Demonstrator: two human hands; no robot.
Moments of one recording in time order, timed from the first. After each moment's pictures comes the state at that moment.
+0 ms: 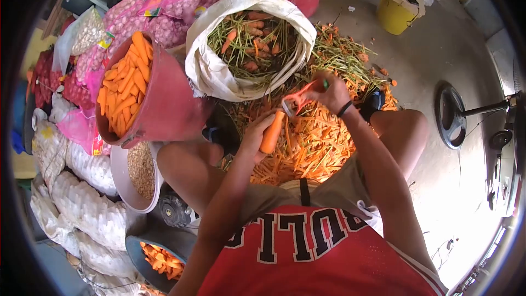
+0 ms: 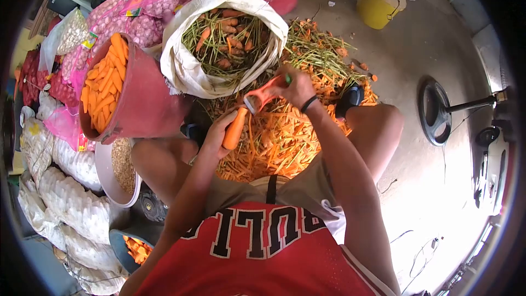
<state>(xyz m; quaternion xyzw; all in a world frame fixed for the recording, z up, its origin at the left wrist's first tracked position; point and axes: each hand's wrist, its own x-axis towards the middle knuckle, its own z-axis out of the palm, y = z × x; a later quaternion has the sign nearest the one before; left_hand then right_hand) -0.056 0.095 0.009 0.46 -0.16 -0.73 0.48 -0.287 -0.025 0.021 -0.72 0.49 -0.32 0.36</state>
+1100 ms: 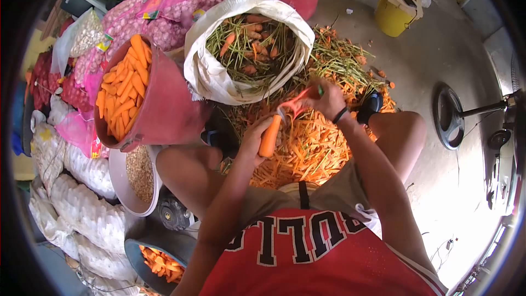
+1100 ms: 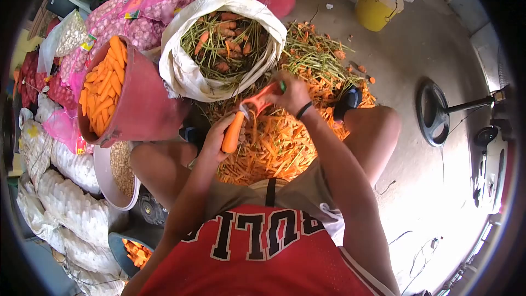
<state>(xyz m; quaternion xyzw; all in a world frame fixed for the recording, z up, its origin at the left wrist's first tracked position) -0.052 0.096 0.005 0.44 -0.16 -0.75 0.47 -0.278 -0.014 0.016 -0.75 0.45 -0.33 0.35</state>
